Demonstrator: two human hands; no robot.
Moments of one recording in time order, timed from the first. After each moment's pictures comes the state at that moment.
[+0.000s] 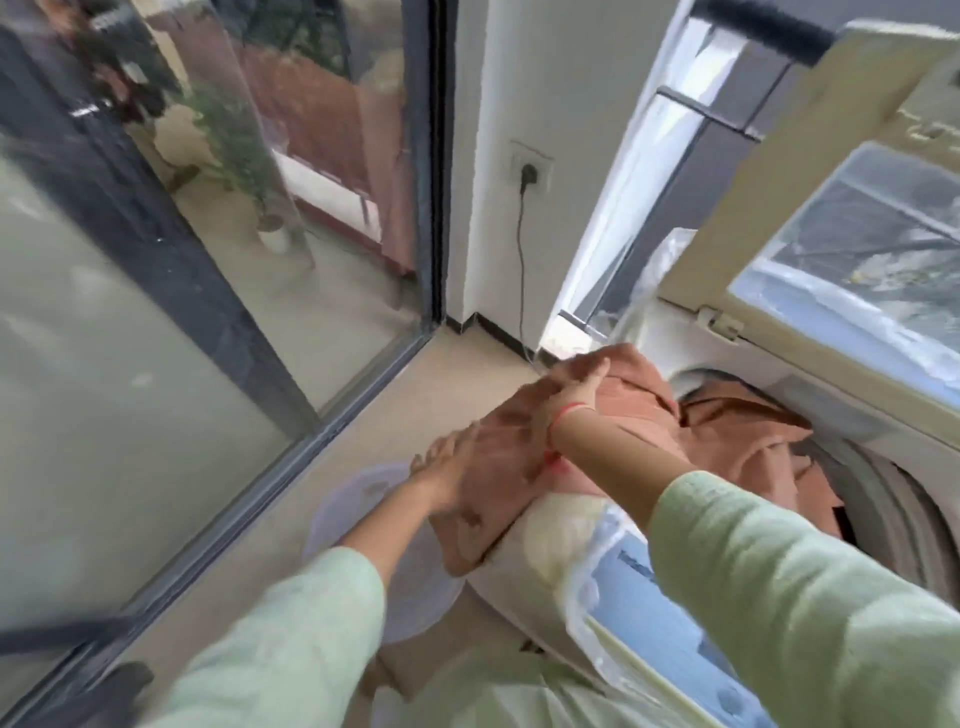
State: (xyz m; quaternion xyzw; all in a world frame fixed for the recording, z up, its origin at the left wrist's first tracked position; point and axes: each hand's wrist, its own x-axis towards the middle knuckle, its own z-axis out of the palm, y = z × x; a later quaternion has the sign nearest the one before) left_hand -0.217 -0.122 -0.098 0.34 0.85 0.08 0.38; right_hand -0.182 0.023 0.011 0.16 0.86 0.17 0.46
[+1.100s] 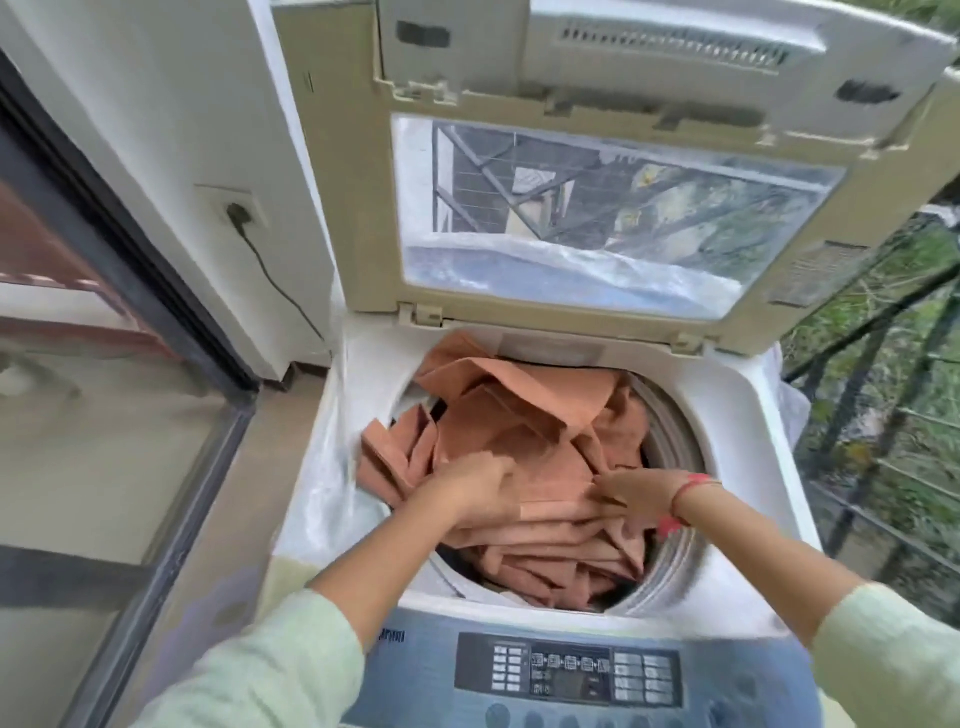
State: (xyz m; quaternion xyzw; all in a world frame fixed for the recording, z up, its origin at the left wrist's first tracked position) left_hand -0.043 0.129 -0.029 0.60 0.72 -0.01 0.35; right_hand 0.156 0.243 -0.024 0.30 0.84 -0.12 0.44
